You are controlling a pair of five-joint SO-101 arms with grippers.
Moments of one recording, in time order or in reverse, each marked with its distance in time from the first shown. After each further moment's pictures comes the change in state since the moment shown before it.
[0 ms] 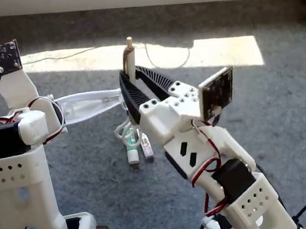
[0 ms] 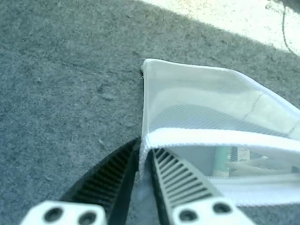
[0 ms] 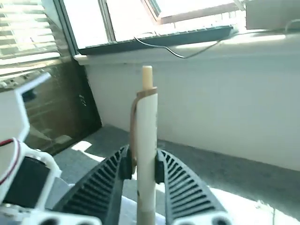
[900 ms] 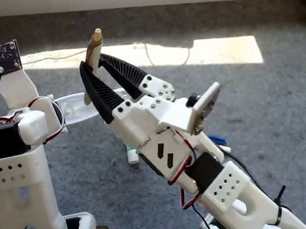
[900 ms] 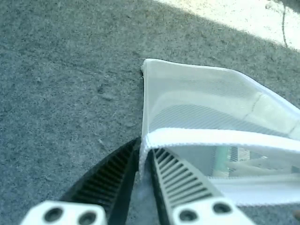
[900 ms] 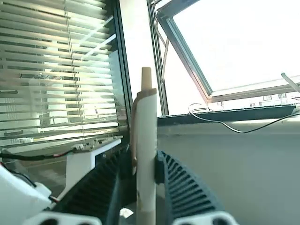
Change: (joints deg) left arm 0.0 0.0 0.0 0.0 0.0; right arm -7.8 12.4 3.8 -34.2 0.0
